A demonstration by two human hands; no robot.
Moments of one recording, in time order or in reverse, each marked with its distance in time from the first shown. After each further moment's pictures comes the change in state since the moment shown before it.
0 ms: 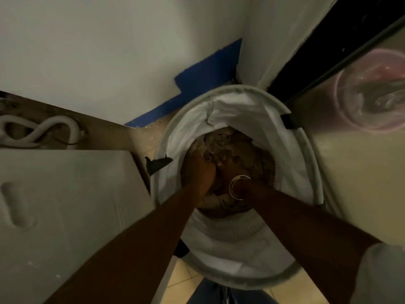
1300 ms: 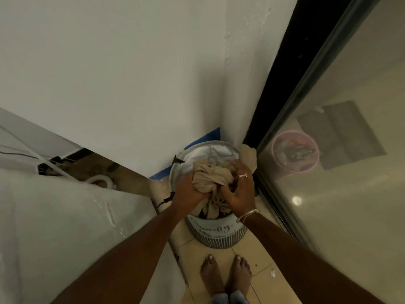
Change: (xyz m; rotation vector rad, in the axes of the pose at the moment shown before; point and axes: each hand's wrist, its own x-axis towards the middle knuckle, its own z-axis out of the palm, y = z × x) left_hand -0.181 0.164 -0.244 -0.209 -0.145 0.327; right_hand -0.287 -0.064 -0.192 0.906 1.071 -0.233
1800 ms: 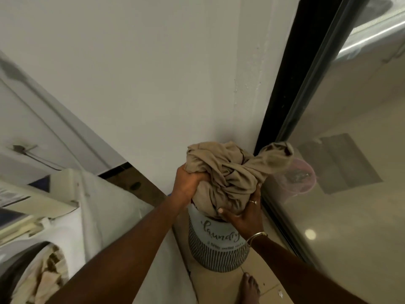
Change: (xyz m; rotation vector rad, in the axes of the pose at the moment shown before) left_hand -0.097 0.146 -0.110 -0.494 0.264 -0.092; right_hand -0.063 -0.102 -0.040 -0.024 0.016 0.134
